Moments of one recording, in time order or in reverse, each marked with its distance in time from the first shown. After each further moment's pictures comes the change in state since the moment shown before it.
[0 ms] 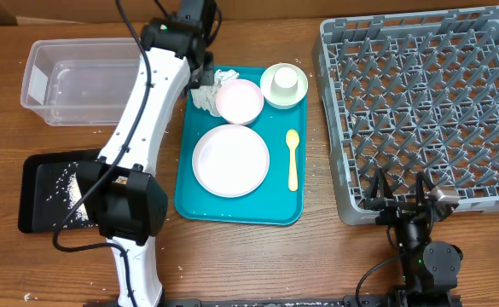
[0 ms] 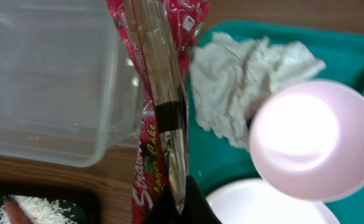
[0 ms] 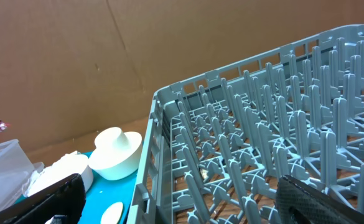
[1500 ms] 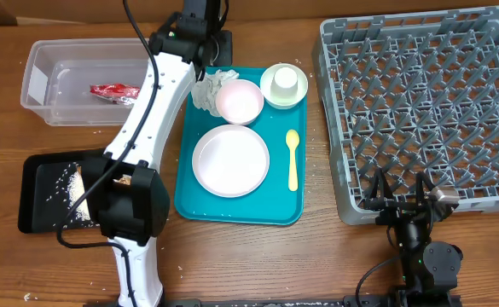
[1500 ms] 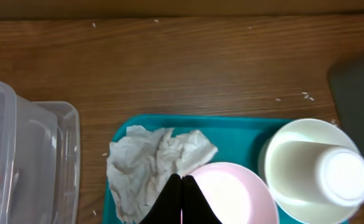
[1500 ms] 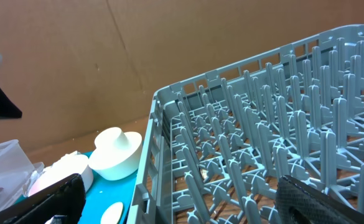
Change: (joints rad) left arm -0.019 0.000 -0.107 0.430 0.190 0.094; right arm 0.000 0.000 0.000 0.000 0.000 0.001
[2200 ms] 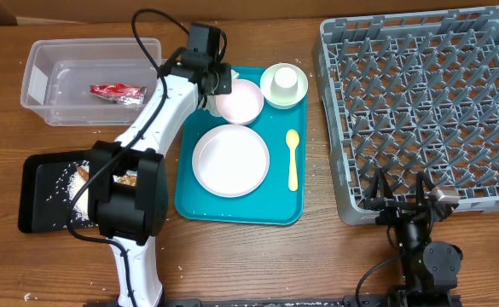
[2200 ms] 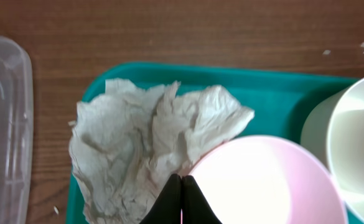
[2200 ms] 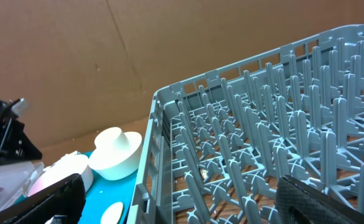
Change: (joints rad) left arm 0.008 0.000 -0.333 0.251 0.052 -0.027; right arm 0.000 0.000 0.000 0.000 0.000 -0.001
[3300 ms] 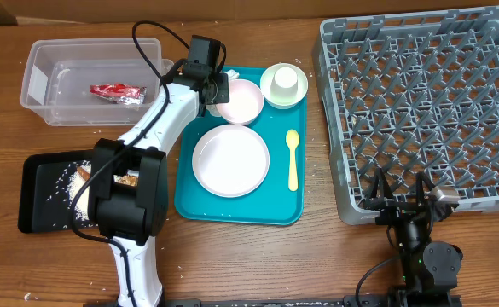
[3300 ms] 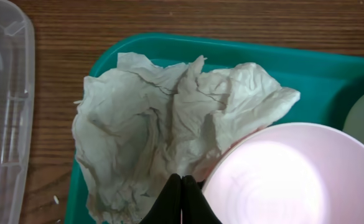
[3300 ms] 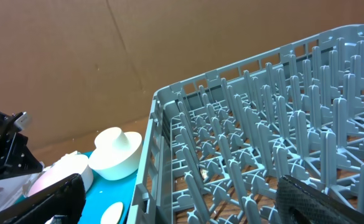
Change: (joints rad) left arm 0.000 0.000 -0.081 0.067 -0.045 -0.022; right arm 0.000 0.000 0.000 0.000 0.000 0.000
